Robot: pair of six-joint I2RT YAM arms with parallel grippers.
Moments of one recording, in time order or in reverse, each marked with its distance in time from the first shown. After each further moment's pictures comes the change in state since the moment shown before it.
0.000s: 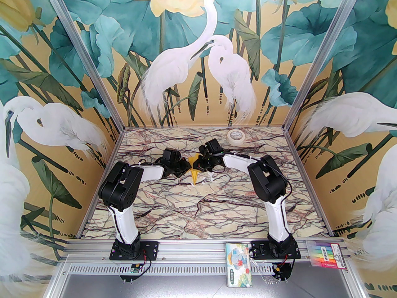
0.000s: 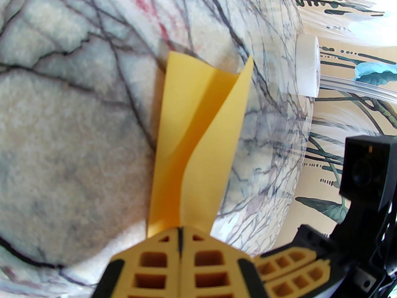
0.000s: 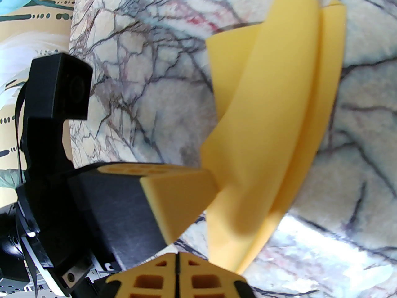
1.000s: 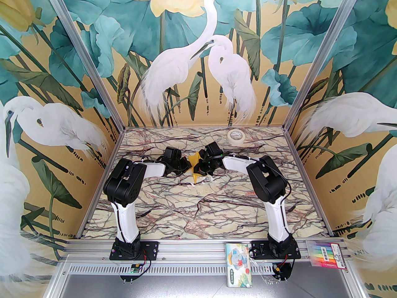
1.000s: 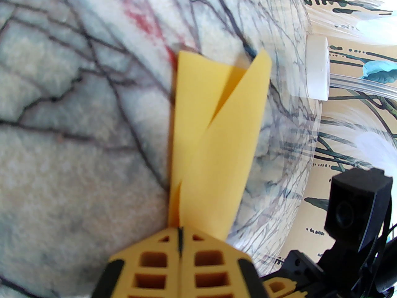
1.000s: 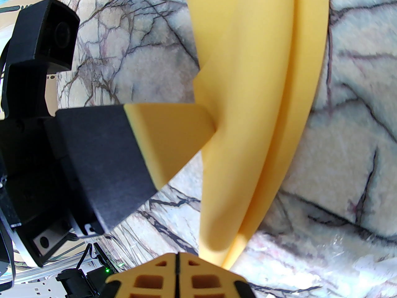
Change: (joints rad) left arm 0.011 0.076 0.072 -0.033 0.005 0.059; right arm 0.005 0.000 -0.039 -0.016 0.002 -0.013
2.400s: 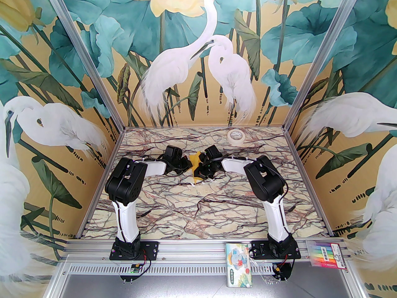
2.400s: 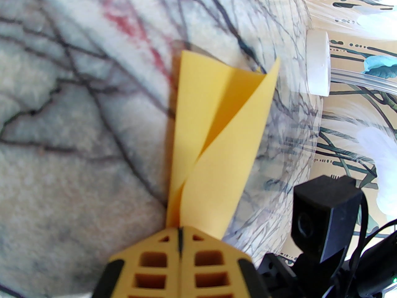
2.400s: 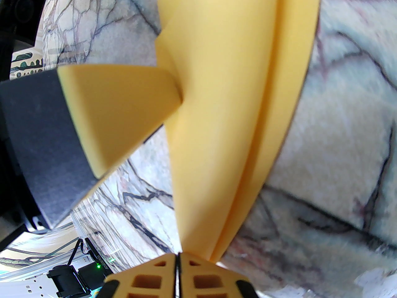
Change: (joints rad) left arm 0.000 0.015 0.046 -0.048 0.016 0.024; right arm 0.008 0.028 -0.032 0.008 -0.011 -0.011
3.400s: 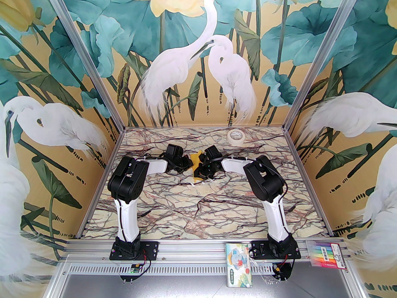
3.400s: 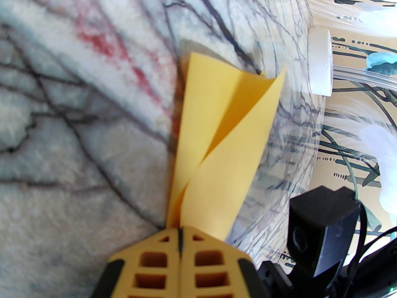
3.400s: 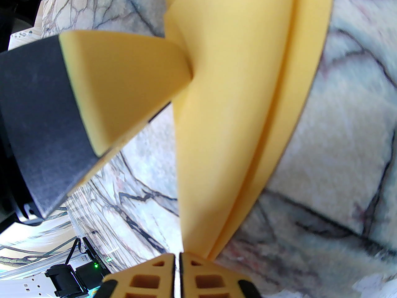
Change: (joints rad) left arm 0.000 0.045 0.056 -0.024 0.010 0.021; right arm 0.002 0.007 0.000 -0.001 0.000 -0.011
